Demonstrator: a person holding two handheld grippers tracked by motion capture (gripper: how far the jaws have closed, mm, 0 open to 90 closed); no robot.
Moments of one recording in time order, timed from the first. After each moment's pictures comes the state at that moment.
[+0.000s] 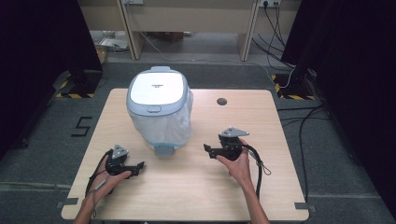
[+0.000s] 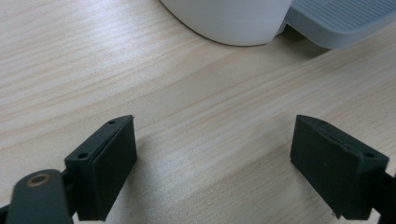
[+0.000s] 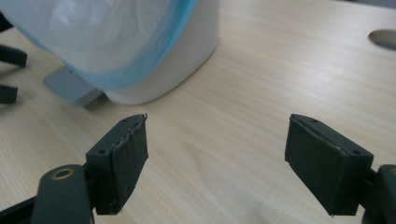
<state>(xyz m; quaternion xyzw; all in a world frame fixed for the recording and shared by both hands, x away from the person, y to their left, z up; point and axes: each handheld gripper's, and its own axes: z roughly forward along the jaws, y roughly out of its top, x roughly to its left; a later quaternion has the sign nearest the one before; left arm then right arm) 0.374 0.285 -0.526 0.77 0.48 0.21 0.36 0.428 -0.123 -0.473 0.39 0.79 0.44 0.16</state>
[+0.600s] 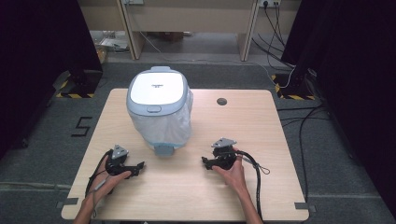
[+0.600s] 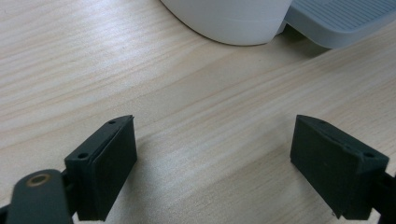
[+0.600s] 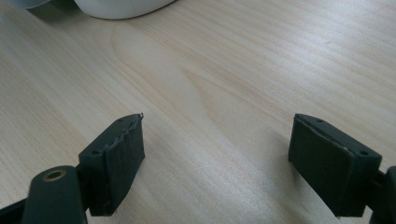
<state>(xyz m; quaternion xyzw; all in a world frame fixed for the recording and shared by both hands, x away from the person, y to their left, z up) 0.373 0.285 -0.525 0.77 0.48 0.20 0.36 0.421 -0.108 -0.518 0.38 0.84 0.36 0.17</state>
